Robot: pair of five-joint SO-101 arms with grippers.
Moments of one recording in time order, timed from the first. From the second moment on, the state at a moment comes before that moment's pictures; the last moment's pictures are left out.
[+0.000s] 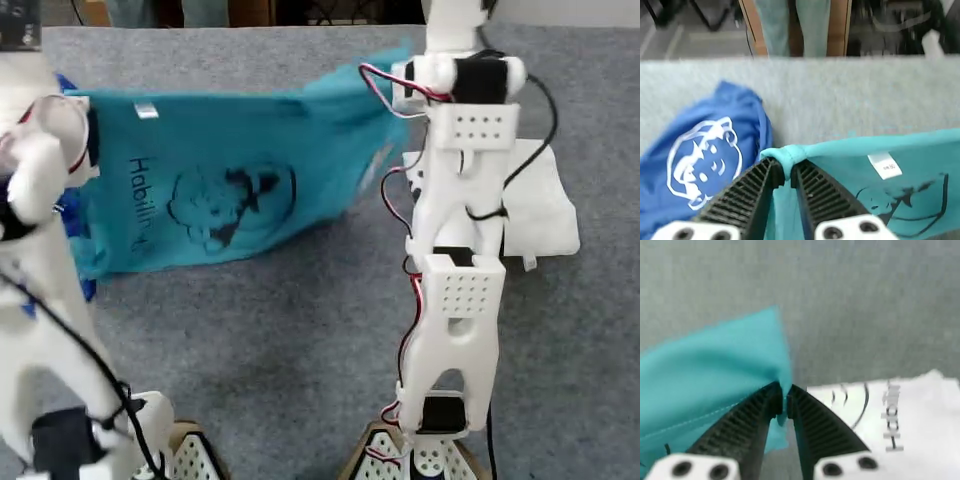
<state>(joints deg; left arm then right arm) -15.0 -24.6 -21.2 83.8 -8.4 0.3 43.5 -88.8 100.8 -1.4</state>
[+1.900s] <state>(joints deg) -21.8 -27.3 -21.8 88.2 -3.2 -10.2 22.5 -79.4 99.7 -8.6</state>
